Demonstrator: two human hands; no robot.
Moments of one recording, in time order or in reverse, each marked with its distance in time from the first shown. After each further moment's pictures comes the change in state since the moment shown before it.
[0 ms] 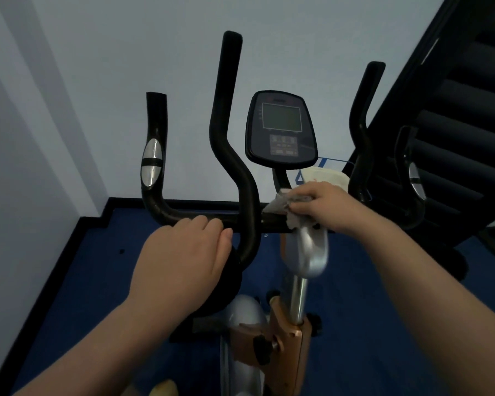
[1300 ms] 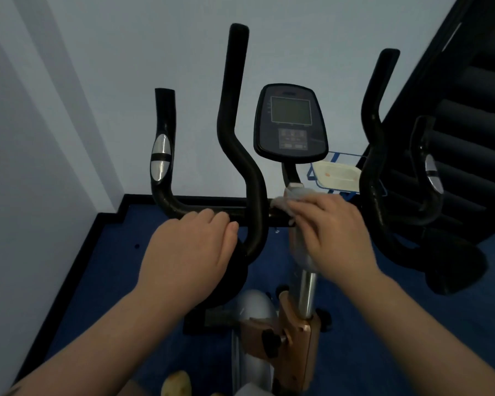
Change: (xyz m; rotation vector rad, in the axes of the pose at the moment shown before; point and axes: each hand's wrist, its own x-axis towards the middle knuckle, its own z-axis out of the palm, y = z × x) left_hand 0.002 0.001 -0.003 0.010 -0.079 -0.021; right_hand -0.063 0.003 0.048 -0.414 0.500 -0.371
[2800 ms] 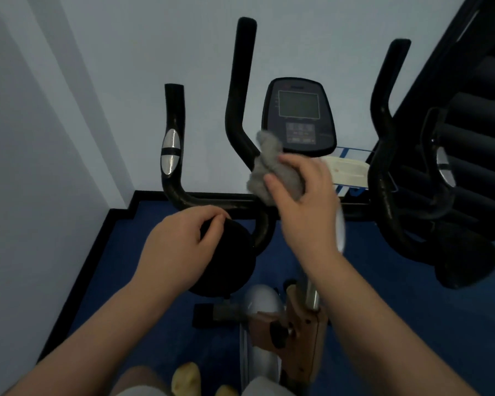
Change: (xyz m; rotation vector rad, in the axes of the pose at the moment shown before) left_hand -0.015 -0.015 0.000 -0.528 -0.119 -0.526; right_hand 0.027 -0.062 0.012 0.675 0.292 0.243
